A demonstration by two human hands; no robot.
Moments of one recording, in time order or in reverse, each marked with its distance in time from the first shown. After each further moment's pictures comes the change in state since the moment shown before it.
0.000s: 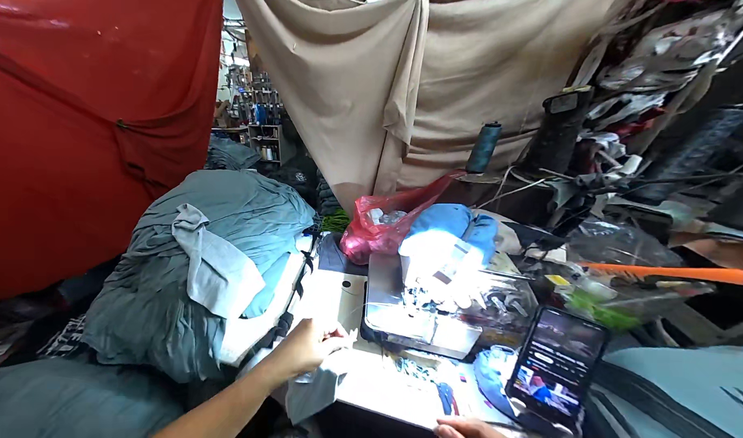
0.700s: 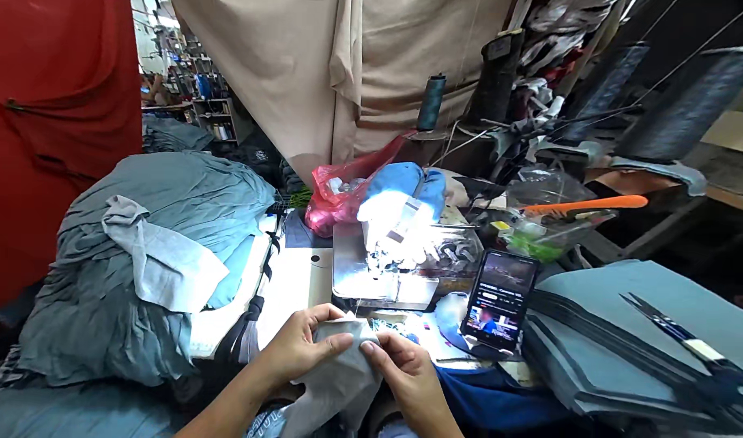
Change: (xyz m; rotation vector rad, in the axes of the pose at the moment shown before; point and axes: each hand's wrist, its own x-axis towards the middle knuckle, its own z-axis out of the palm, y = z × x) left_hand -0.014 0.038 0.033 -0.494 -0.023 0.160; right_hand 0.039 -0.023 0.064 0.406 0.071 -0.025
